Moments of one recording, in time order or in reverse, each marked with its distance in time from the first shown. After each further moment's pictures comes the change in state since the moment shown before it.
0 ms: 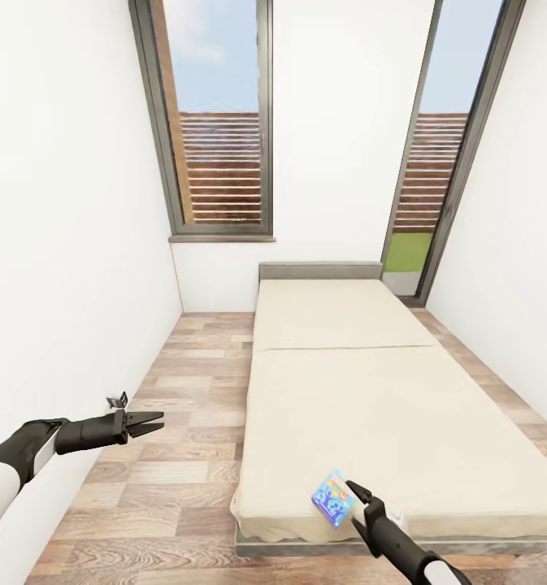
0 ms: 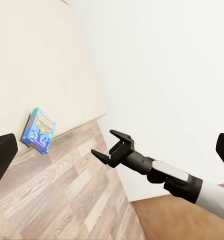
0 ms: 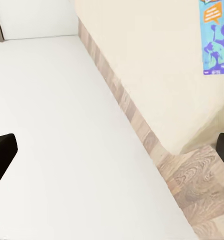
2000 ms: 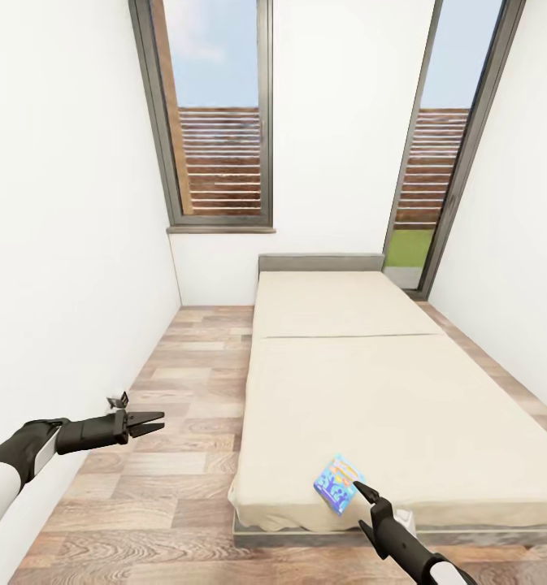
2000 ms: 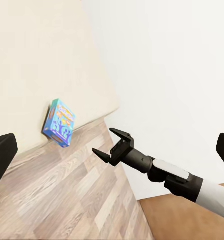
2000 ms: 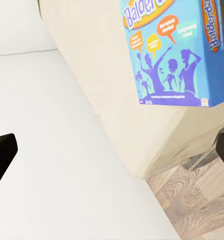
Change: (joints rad) left arm 0.000 -0.002 0.000 0.000 -0.002 -0.002 0.000; right arm 0.000 -0.009 -0.043 -0.001 -0.017 0.002 -0.040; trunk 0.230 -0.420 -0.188
